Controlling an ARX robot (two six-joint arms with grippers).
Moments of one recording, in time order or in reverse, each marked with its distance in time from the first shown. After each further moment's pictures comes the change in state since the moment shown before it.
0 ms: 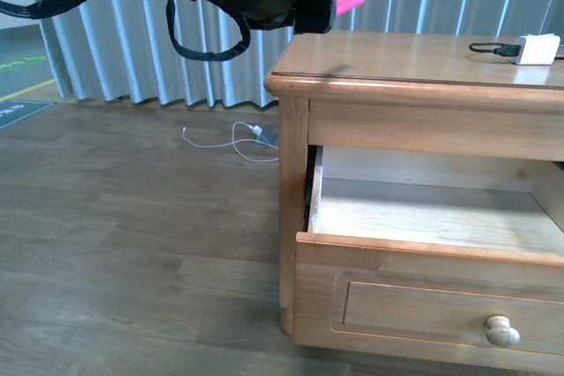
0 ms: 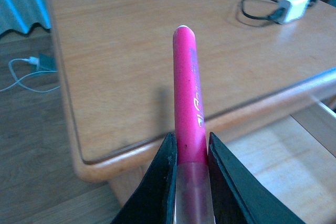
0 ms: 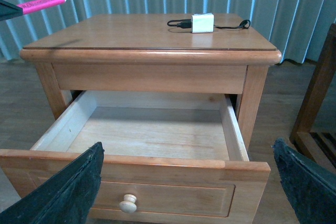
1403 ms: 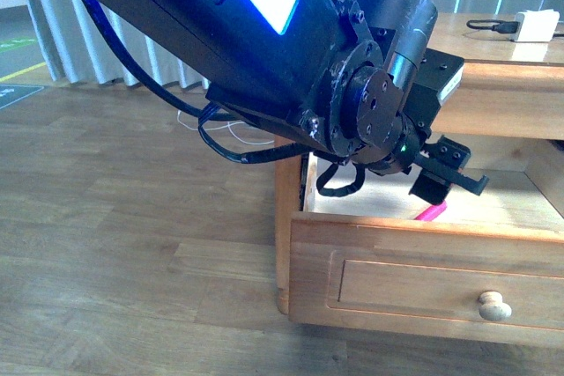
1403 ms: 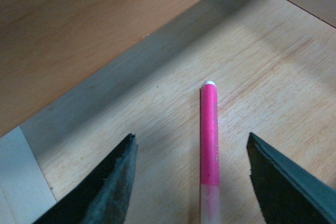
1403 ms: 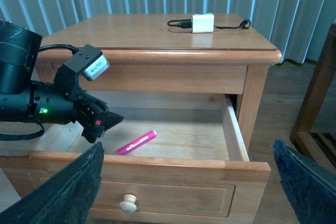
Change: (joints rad) left arm -0.178 0.461 0.288 -0.112 -0.030 0.170; right arm 0.000 0.000 0.000 0.000 0.000 0.000
